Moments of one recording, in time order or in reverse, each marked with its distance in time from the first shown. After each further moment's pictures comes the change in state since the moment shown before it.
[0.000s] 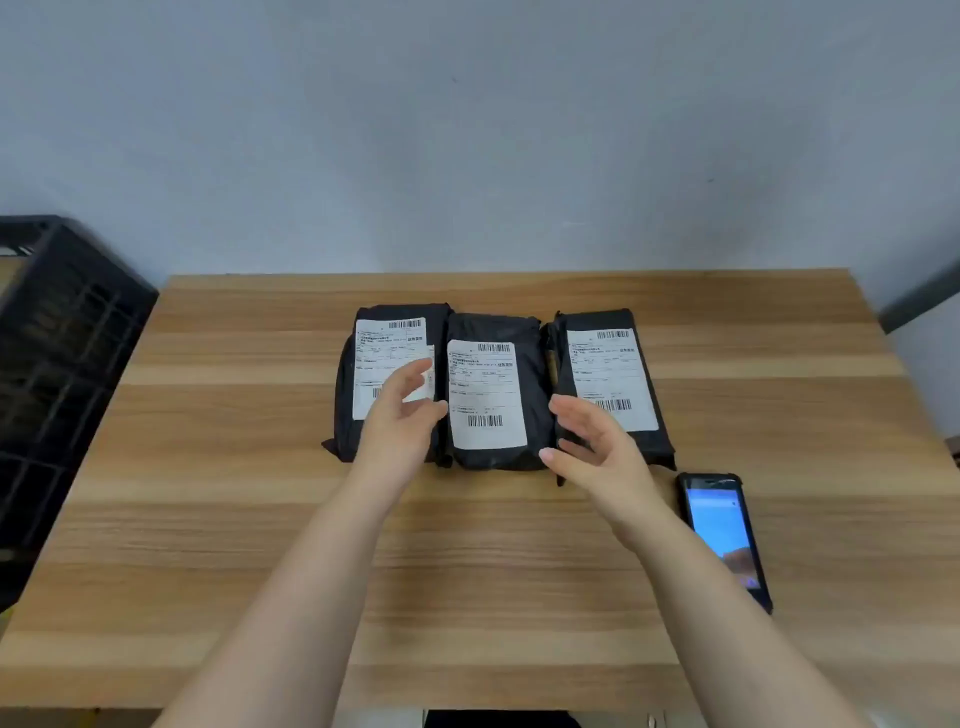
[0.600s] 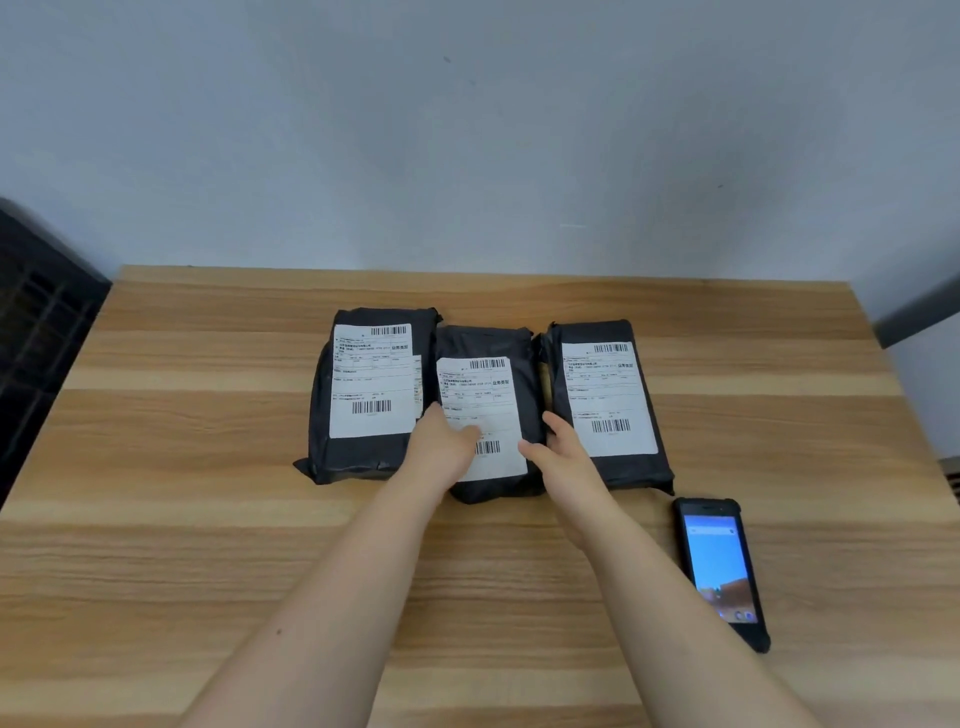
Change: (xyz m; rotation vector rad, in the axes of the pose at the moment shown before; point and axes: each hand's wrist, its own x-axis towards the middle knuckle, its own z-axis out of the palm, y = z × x) left_hand 0.053 -0.027 0.061 0.269 -0.106 -0.260; right_hand 0.056 0.026 0.027 0.035 0.068 0.409
